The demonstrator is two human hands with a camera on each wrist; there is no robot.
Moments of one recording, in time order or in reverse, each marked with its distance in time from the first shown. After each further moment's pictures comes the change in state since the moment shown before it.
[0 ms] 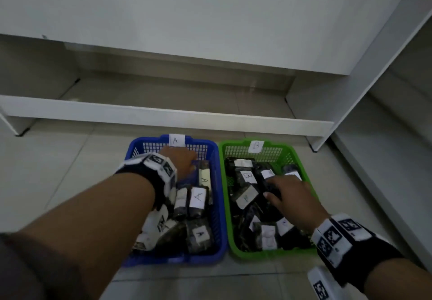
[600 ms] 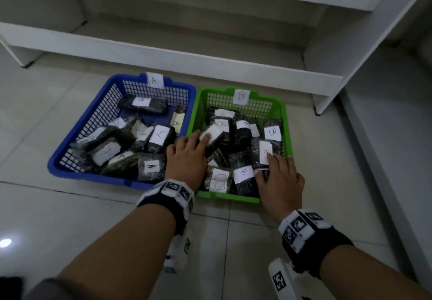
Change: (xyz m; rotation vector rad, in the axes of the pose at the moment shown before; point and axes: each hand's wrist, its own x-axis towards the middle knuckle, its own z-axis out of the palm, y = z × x) left_hand -0.019 0.200 0.122 -0.148 0.345 -0.448; right_hand -0.038 0.099 0.098 0.150 0.122 0.179
